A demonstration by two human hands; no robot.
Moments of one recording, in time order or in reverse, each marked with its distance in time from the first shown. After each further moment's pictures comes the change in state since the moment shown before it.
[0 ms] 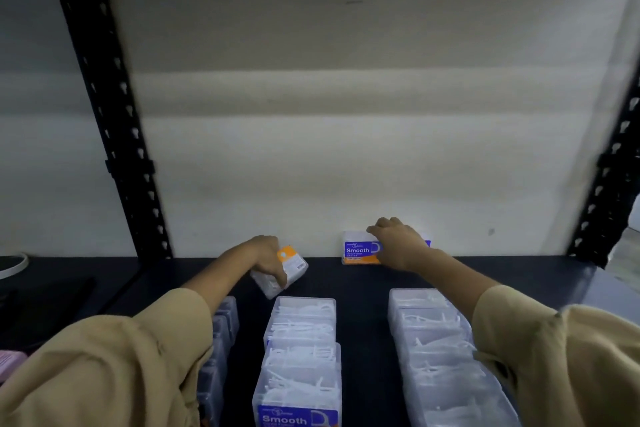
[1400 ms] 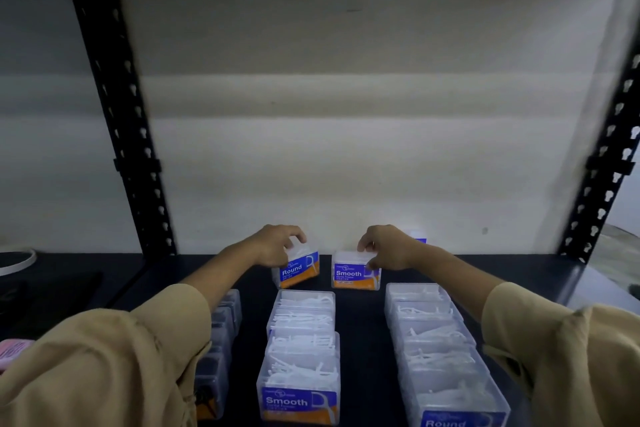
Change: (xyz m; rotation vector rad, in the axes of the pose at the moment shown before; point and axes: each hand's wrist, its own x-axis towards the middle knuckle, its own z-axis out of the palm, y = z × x) left_hand -0.009 0.004 -0.005 -0.209 0.074 0.272; right_hand -0.020 -0.015 -0.014 0.225 -0.084 -0.090
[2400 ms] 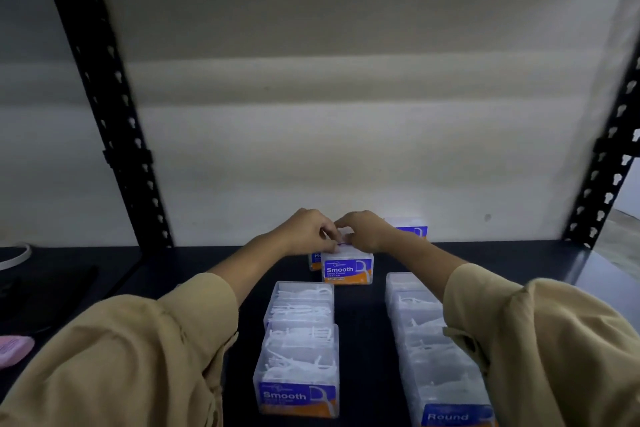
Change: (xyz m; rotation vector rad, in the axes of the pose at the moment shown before) left_hand 0.011 0.047 0.016 -0.089 0.099 0.287; right_hand 0.032 -0.022 0.010 -0.017 0.000 -0.047
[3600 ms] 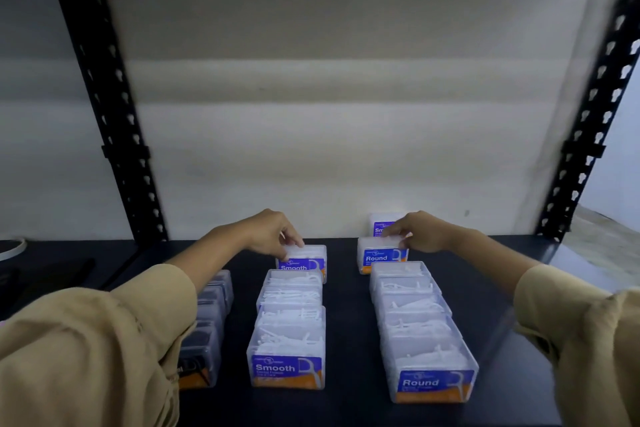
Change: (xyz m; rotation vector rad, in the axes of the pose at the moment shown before) left_hand -0.036 -0.024 -0.024 0.199 -0.170 -0.080; right_hand -0.079 0.076 -0.028 -0.017 -0.083 0.106
